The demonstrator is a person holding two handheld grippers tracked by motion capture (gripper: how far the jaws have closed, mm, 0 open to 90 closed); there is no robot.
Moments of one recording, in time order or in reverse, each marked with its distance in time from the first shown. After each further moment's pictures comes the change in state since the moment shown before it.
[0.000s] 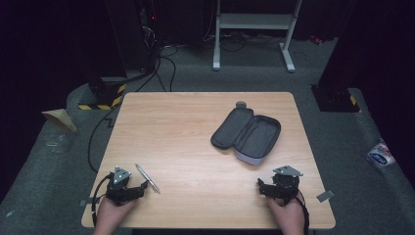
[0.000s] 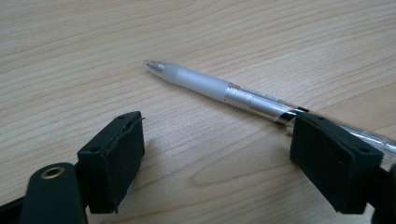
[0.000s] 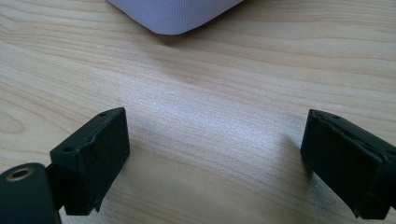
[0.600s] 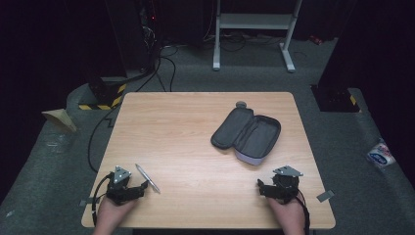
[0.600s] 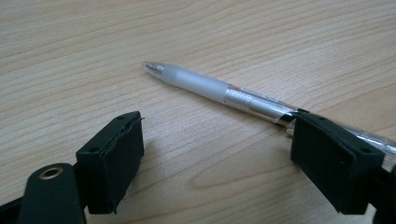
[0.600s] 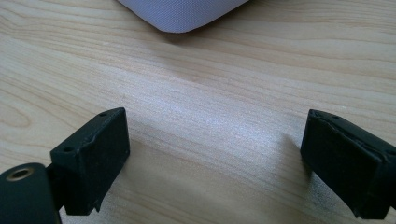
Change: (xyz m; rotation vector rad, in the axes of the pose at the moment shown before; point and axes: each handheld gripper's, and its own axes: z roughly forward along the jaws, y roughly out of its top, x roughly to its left) left arm 0.000 0.001 0.001 0.004 -0.003 0.004; right arm 0.000 -0.001 -0.001 -0.001 0.017 -0.019
